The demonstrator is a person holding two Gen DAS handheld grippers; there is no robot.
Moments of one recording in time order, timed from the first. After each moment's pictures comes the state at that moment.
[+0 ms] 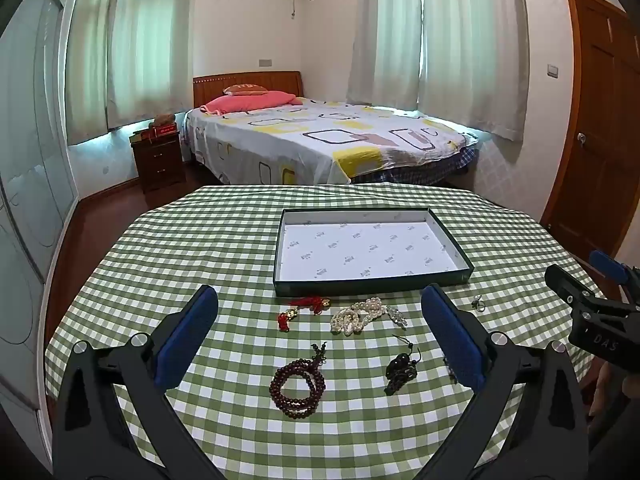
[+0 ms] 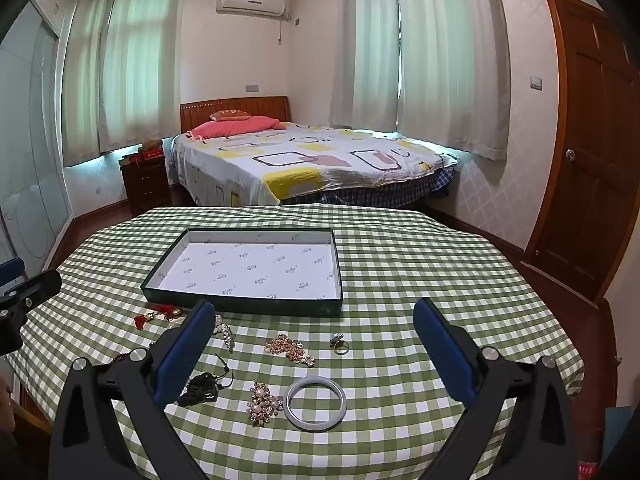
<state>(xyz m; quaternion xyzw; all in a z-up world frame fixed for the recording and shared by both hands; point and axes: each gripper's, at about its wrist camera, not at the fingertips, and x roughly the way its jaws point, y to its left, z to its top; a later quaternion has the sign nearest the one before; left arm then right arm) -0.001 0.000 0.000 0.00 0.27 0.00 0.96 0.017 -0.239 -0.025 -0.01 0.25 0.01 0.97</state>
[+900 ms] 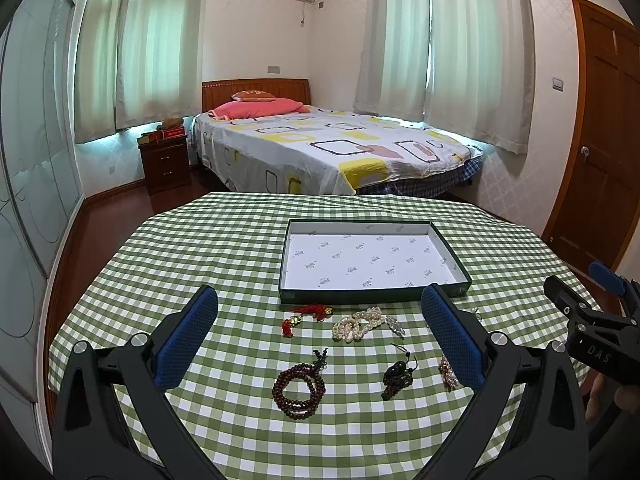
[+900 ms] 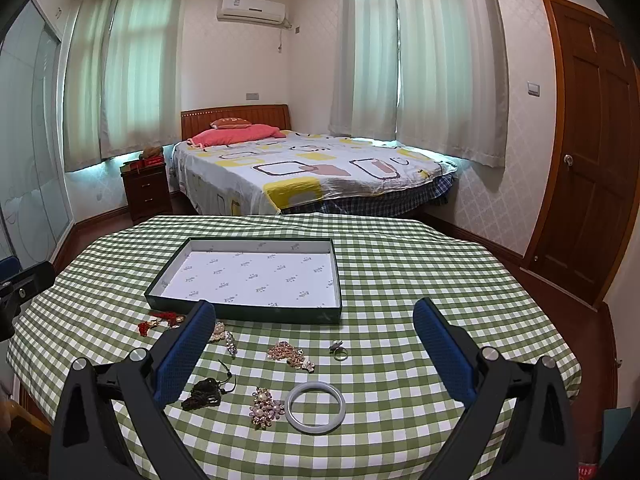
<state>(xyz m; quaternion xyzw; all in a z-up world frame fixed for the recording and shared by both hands) -0.009 0.003 0.013 -0.02 0.26 0.01 0.97 0.016 -0.241 -0.016 -0.01 0.24 0.02 0.97</state>
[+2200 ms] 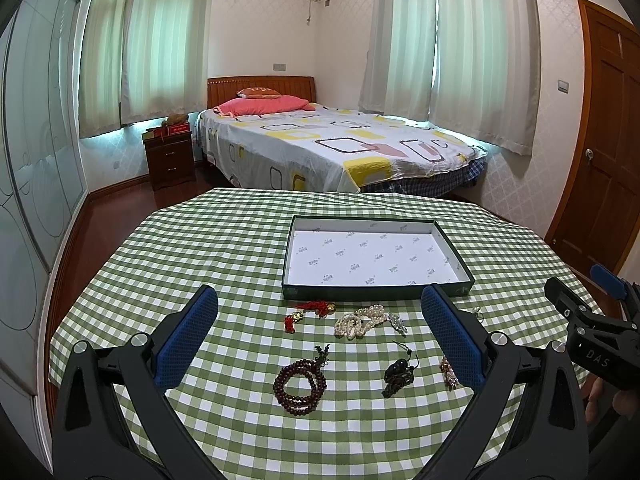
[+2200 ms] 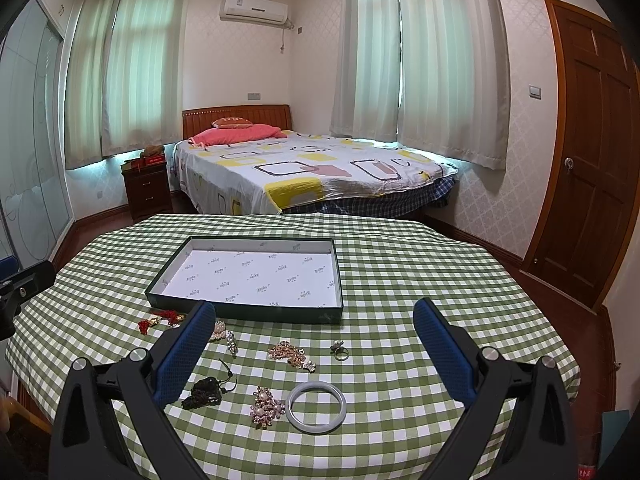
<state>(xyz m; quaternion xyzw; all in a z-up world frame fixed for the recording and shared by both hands) -0.013 0.003 0.013 -0.02 0.26 0.02 0.97 0.015 -0.240 -0.017 -0.01 0.24 0.02 0.97</state>
